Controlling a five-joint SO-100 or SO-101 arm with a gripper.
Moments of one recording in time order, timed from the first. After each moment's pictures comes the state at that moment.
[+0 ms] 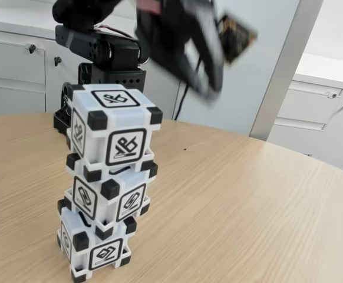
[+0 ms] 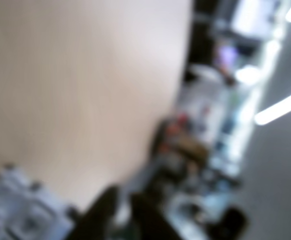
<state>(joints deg) -4.4 177.4 147.1 57.0 -5.4</state>
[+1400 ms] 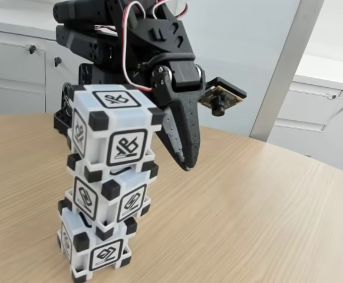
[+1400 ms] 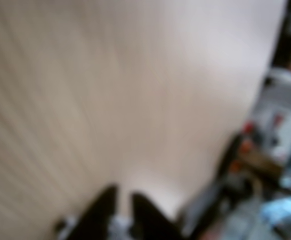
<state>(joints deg) -4.5 177.4 161.5 55.6 0.2</state>
